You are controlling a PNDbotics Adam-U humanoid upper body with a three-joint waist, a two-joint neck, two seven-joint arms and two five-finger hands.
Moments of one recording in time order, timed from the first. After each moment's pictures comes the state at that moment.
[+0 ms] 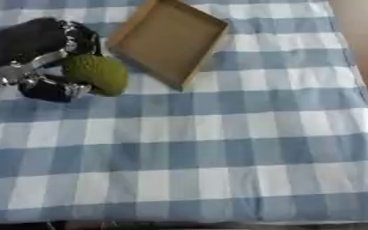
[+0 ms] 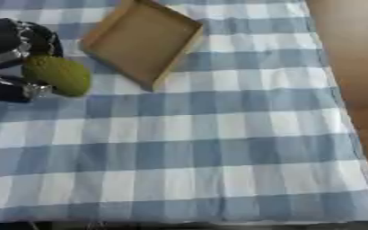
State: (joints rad) left arm -0.86 0.50 -0.32 -1.59 -0.76 -0.39 -0.36; right arm -0.65 -0.82 -0.10 -1.77 0.05 -0.29 0.14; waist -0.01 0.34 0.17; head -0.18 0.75
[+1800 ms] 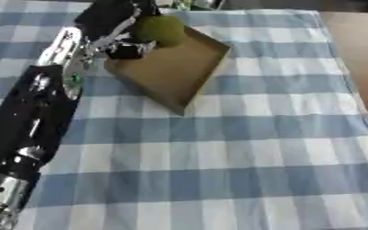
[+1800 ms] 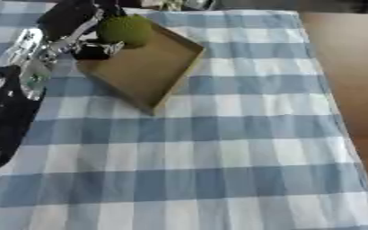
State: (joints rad) left arm -1.09 0.30 -0.07 -1.00 -1.19 -0.59 0.09; right arm -0.88 -0.62 -0.03 -1.78 0.00 -0.26 0.19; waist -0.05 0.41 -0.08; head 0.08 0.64
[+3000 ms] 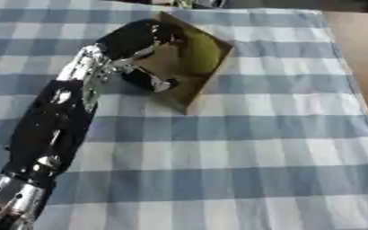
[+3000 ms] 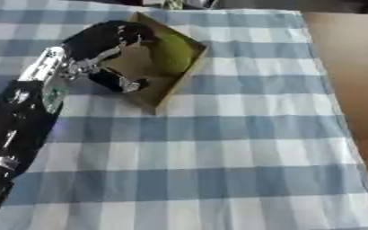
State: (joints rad) left arm -1.07 0.26 -0.07 -0.99 -1.26 -0.60 0.00; right arm -0.86 -0.61 -0.04 -1.77 -0.01 -0.25 0.21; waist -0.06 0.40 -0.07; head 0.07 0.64
